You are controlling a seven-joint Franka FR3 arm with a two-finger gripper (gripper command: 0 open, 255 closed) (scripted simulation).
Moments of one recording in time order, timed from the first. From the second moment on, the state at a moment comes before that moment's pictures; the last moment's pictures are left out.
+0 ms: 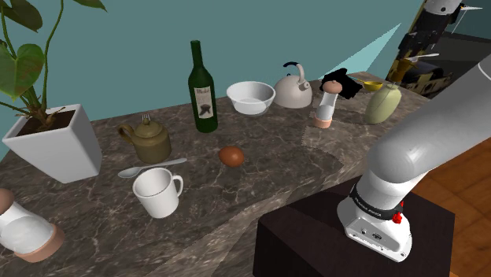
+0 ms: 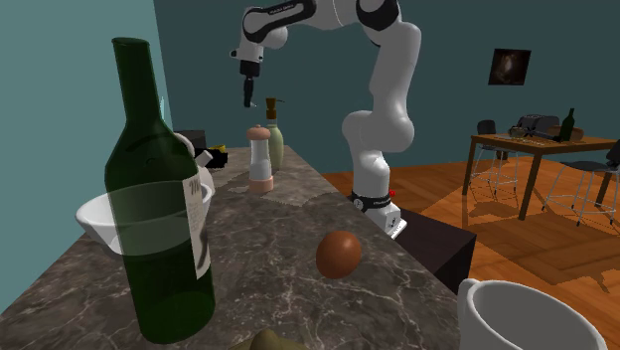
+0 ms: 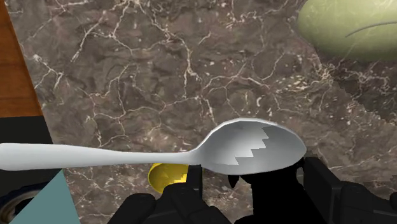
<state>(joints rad) -0.25 -0.31 -0.98 -1.96 -0.18 1.92 -0.72</state>
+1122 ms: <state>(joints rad) -0.23 -0.25 -1.06 -2.15 -0.16 2.15 -0.76</state>
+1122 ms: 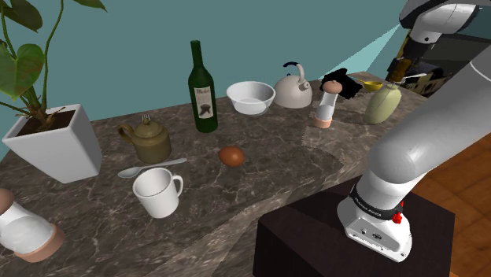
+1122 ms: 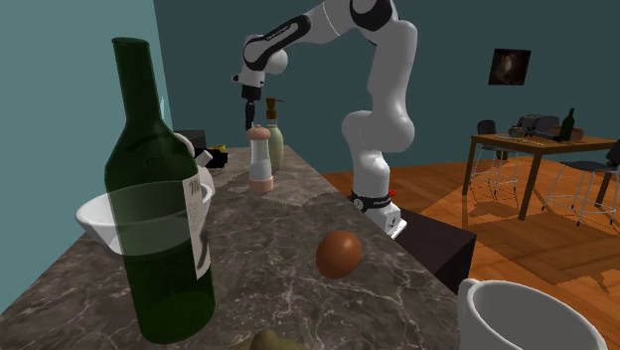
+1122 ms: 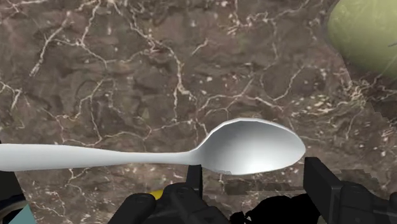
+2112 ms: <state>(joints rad) -0.15 -0.10 -1.19 -2.27 0.01 2.36 -0.89</state>
